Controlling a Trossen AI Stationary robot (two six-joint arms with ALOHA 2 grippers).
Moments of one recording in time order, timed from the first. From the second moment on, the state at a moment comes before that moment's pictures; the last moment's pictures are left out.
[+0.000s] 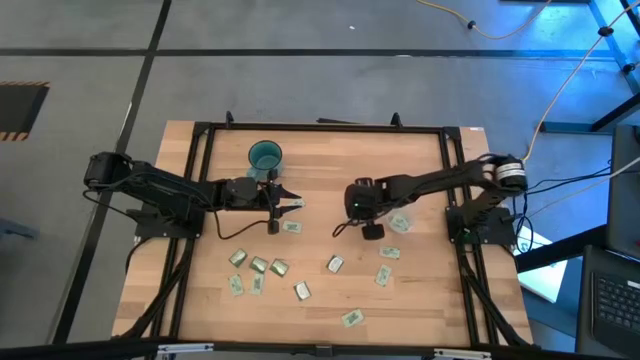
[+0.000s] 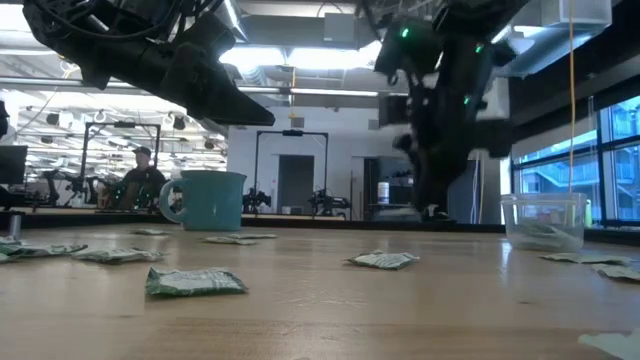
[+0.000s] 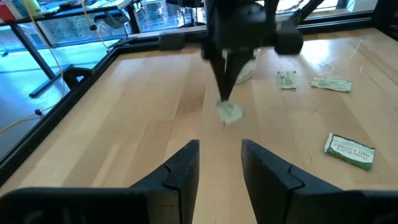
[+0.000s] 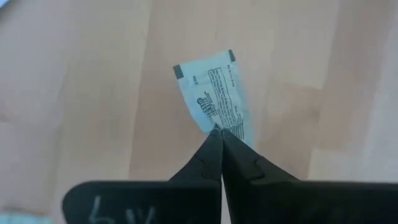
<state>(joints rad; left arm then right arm) 0.02 1.26 0.42 0.52 -0.14 0.09 -0.02 1.67 1.01 -0.56 0.10 -0.21</state>
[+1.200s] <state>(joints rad) 0.02 1.26 0.42 0.52 -0.14 0.09 0.12 1.34 0.90 -1.13 0.17 0.55</state>
